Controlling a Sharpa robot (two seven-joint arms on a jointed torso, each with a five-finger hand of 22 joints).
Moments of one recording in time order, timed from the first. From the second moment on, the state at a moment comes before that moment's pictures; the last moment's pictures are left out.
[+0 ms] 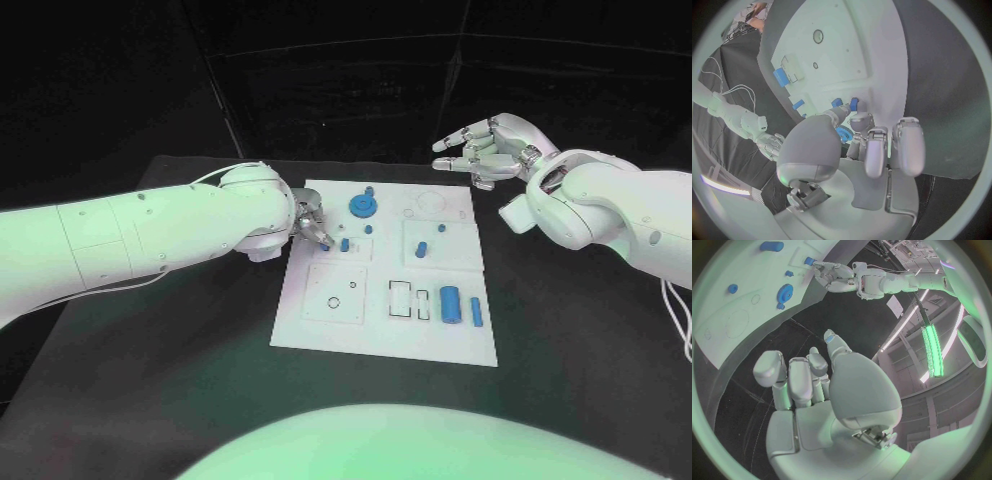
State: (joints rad) left arm 1.28 -0.70 -0.13 1.43 -1.11 0.06 -0.61; left_hand 1.17 -0.04 0.50 0.06 0.13 0.91 0.06 0.58 0.60 1.27 -0.02 1.11 0.94 1.47 -0.08 1.57 1.31 0.06 1.46 0.03 1.40 1.31; right arm 1.33 -0.77 -0.14 1.36 -0.65 -0.30 0.23; right_hand 1.36 -0.01 0.02 0.03 0.25 0.91 0.16 0.14 0.07 1.25 0.08 1.13 1.16 1.46 0.00 1.26 1.14 0.10 1.26 0.11 1.30 1.07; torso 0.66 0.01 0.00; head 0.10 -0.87
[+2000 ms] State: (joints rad) left arm 1.27 -0.72 -0.13 1.42 -1.10 -0.04 -0.59; left_hand 1.08 -0.05 0.10 0.28 0.13 0.90 0.06 0.59 0.60 1.22 -0.02 1.08 0.88 1.46 -0.08 1.57 1.31 0.06 1.46 0.03 1.37 1.30; right arm 1.33 -0.77 -0.14 1.36 -0.65 -0.30 0.23; right_hand 1.35 0.00 0.01 0.03 0.25 0.91 0.16 0.14 0.07 1.25 0.08 1.13 1.15 1.46 0.00 1.26 1.13 0.10 1.26 0.11 1.30 1.07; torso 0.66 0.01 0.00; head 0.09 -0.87
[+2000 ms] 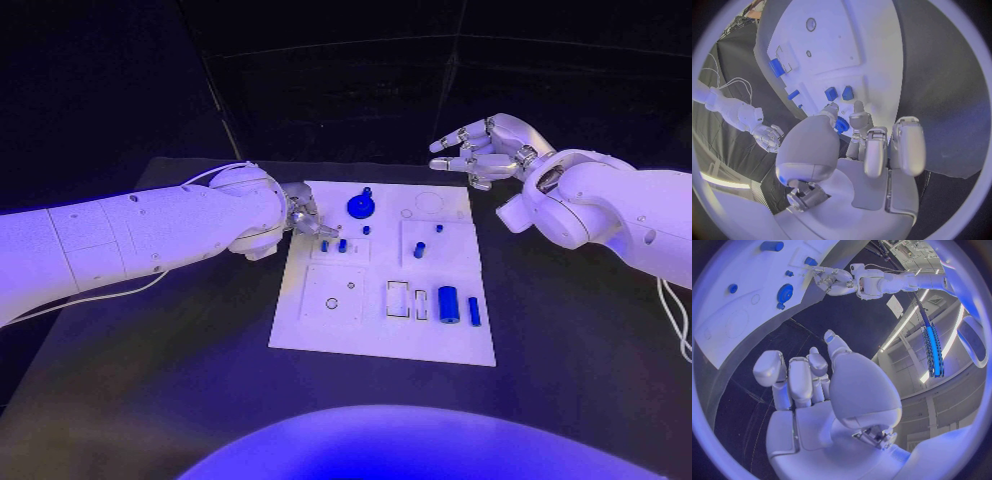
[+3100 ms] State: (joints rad) left arm 1.25 -0.54 -0.16 1.22 -1.29 -0.25 -0.03; left_hand 1.47 -0.15 0.19 0.11 0.13 0.89 0.14 0.18 0.20 0.91 0.09 0.31 0.15 1.47 -0.01 1.25 1.14 0.15 1.40 0.09 0.89 0.79; right arm 1.33 -0.76 -0.14 1.35 -0.65 -0.30 0.23; right_hand 1.35 0.00 0.01 0.03 0.25 0.91 0.16 0.14 0.07 1.25 0.08 1.13 1.15 1.46 0.00 1.26 1.14 0.10 1.26 0.11 1.30 1.07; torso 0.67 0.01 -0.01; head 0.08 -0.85
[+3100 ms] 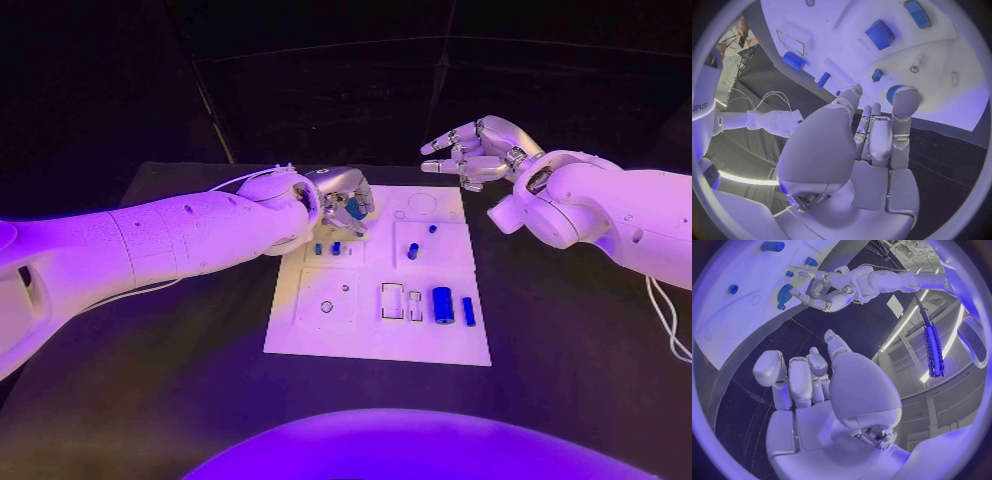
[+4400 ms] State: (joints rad) left arm 1.24 -0.49 -0.16 1.15 -1.42 -0.12 -0.07; left_hand 1.48 -0.11 0.24 0.11 0.13 1.02 0.12 0.15 0.15 1.06 0.07 0.27 0.09 1.47 -0.01 1.25 1.07 0.14 1.44 0.08 0.99 0.92; right arm 1.33 -0.75 -0.14 1.35 -0.65 -0.30 0.23; right_hand 1.35 0.00 0.01 0.03 0.25 0.91 0.16 0.14 0.07 1.25 0.08 1.13 1.15 1.46 0.00 1.26 1.14 0.10 1.26 0.11 1.30 1.07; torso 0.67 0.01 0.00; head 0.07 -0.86
